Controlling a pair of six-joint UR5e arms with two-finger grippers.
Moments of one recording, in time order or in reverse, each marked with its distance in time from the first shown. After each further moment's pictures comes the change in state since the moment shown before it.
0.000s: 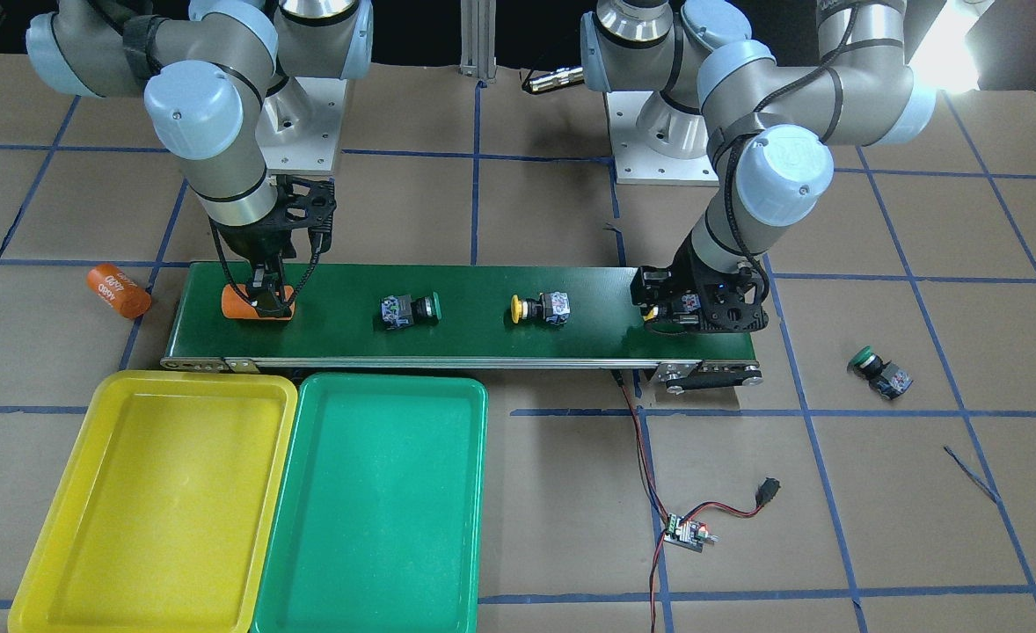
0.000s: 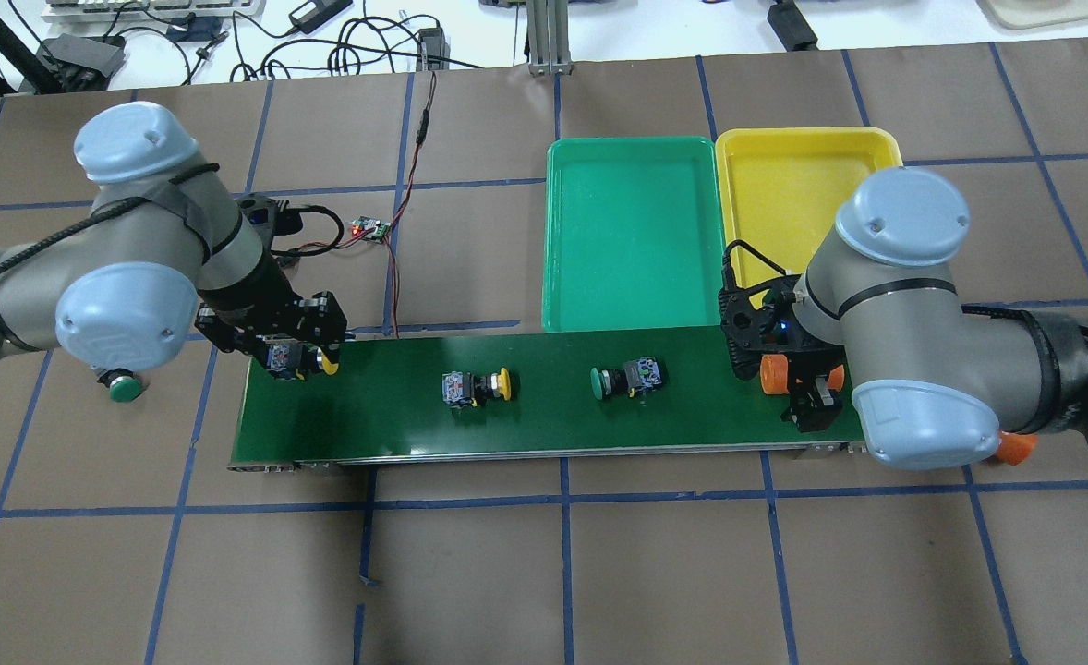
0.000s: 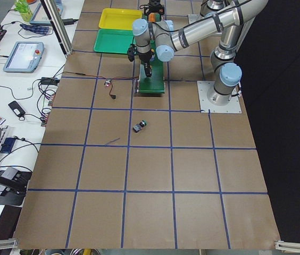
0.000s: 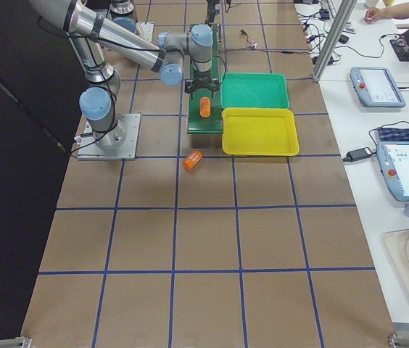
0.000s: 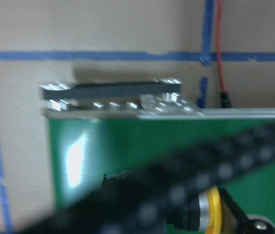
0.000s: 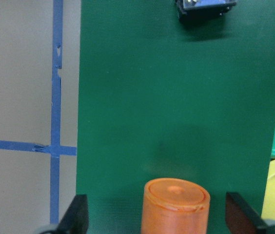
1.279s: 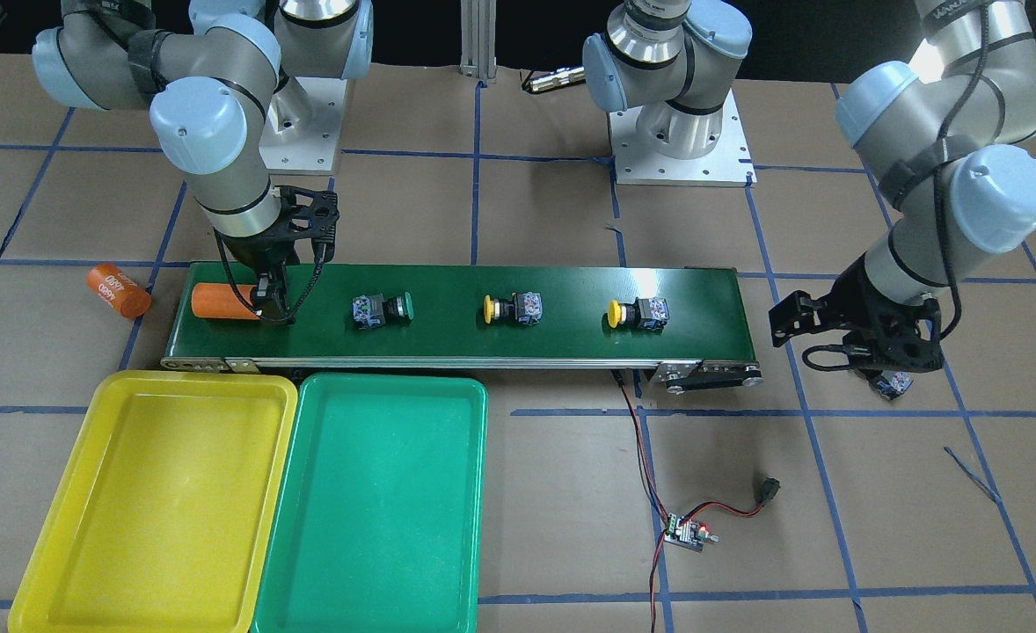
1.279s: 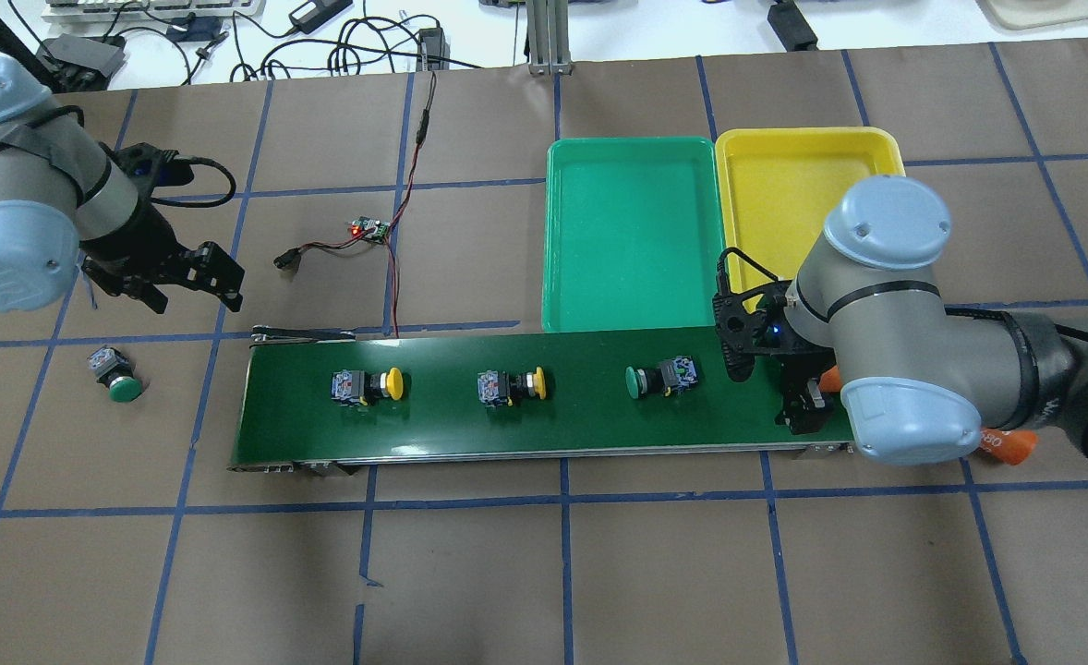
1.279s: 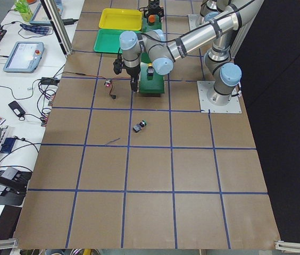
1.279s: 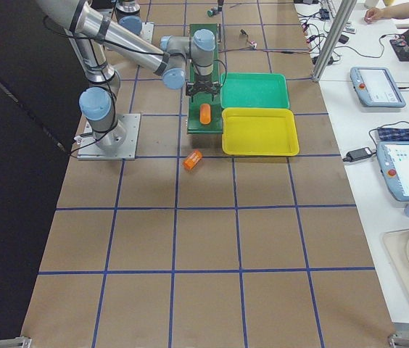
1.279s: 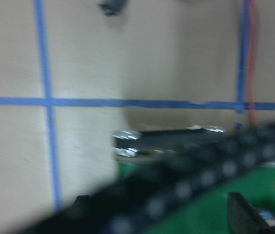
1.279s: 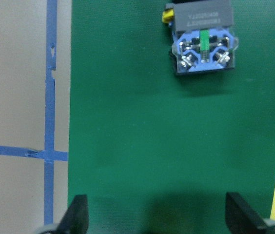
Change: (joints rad) left arm 0.331 -0.069 0.171 -0.050 0.013 0.498; right arm 0.002 0.029 0.003 -0.026 0.004 0.002
